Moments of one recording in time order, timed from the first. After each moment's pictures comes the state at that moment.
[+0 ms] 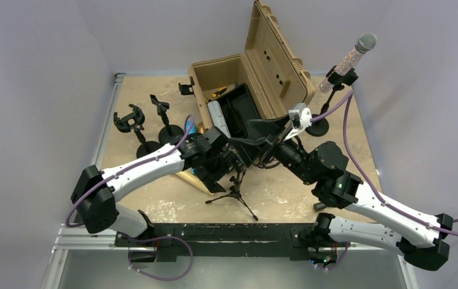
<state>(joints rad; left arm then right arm) -0.88 1.47 1.16 -0.84 0.17 -1.61 1.06 0.85 0.94 0.15 0.19 0.31</state>
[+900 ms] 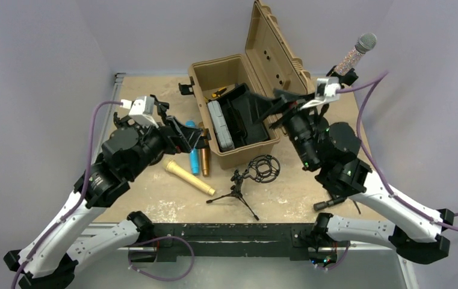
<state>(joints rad) -0.73 0.73 1.07 -0.54 -0.22 -0.66 1.06 0.96 1.21 0.07 0.55 0.31</state>
